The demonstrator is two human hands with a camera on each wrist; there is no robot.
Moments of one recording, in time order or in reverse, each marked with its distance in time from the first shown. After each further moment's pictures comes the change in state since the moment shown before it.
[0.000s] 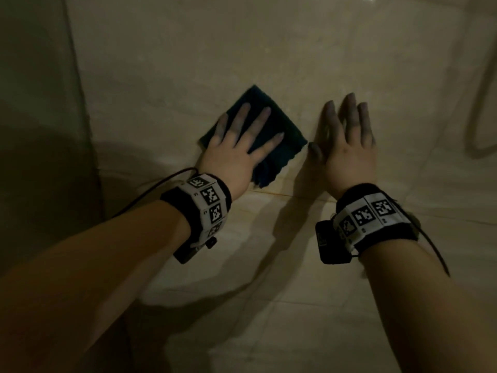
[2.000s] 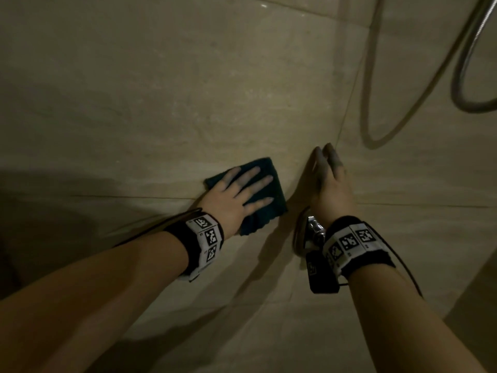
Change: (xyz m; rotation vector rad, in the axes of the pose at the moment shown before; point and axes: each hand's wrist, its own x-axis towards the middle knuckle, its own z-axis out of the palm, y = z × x) left_hand 0.026 0.116 0.024 0.049 -0.098 0.421; right_hand -0.054 0.122 0.001 0.233 -0.045 0.234
